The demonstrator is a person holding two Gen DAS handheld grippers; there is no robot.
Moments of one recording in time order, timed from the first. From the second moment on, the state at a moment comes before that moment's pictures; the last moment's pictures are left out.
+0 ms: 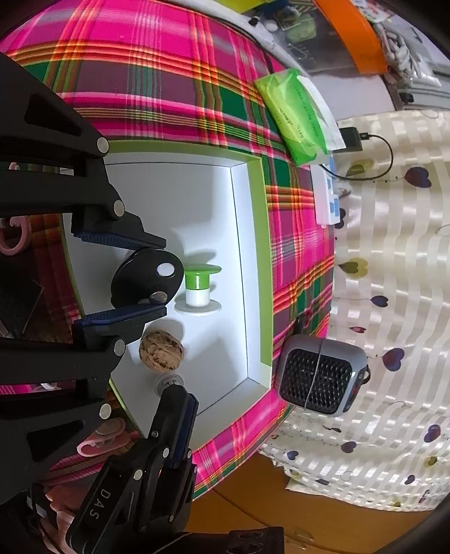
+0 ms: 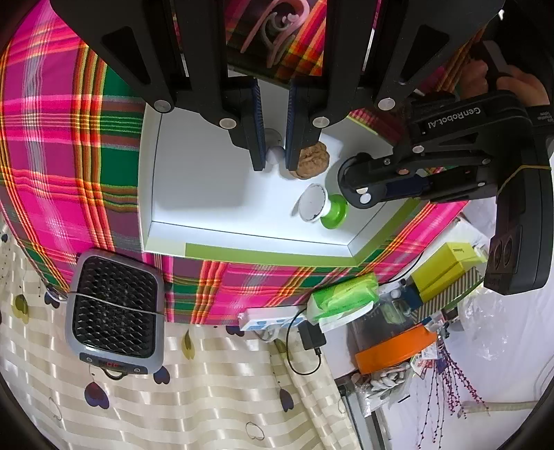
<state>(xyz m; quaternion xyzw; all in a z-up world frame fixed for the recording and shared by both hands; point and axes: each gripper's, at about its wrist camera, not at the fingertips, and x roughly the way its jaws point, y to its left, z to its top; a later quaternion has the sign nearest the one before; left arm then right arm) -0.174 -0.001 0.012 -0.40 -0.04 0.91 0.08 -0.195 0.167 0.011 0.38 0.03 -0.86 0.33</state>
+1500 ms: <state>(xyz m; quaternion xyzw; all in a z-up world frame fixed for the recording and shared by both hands) -0.150 -0.007 0.037 -0.36 -0.04 0.93 0.07 -0.169 0.179 0.032 0.34 0.02 -0.89 0.31</state>
